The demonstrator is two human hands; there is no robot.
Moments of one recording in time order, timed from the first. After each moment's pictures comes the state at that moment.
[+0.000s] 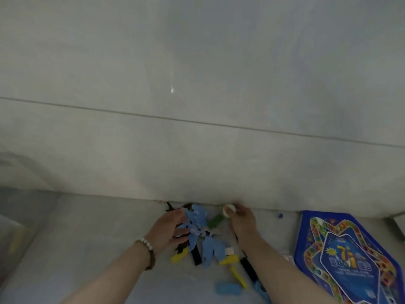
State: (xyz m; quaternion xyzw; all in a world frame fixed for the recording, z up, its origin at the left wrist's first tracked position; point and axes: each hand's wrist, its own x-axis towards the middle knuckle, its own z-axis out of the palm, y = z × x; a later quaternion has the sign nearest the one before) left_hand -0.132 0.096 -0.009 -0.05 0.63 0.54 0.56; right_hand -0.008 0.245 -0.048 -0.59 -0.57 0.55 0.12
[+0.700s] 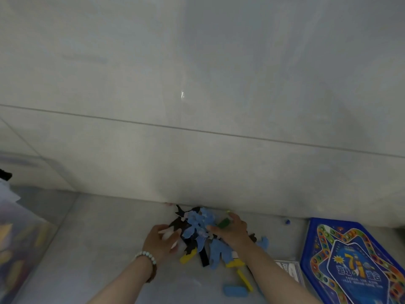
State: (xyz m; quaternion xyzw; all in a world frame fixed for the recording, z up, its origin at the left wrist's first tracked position) left_hand -0.131 0.058 -0.033 -0.08 0.73 0.53 0.43; right_hand -0.017 0.219 -0.042 -0.52 -0.63 0.57 -0.06
